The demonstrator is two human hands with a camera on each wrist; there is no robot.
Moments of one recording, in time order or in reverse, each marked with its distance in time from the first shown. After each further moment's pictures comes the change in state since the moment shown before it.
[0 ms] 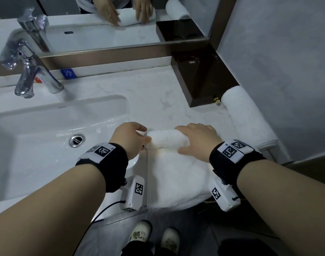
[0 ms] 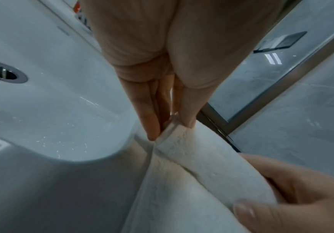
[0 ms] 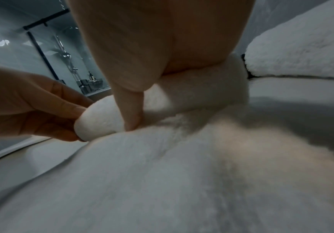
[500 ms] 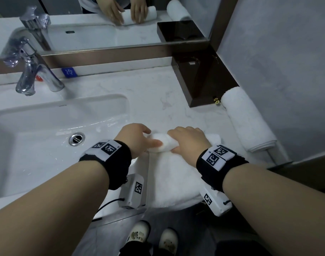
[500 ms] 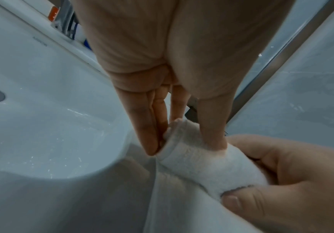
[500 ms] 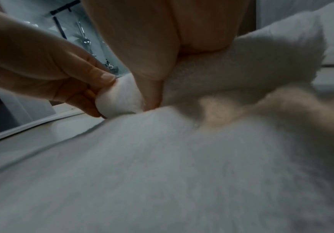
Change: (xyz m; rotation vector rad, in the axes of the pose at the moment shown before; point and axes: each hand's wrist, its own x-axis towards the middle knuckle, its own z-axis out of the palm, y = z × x) left_hand 0.001 0.007 0.005 0.250 -0.120 0.058; right_hand 0.009 -0.023 0.018 -0.052 0.094 -0.108
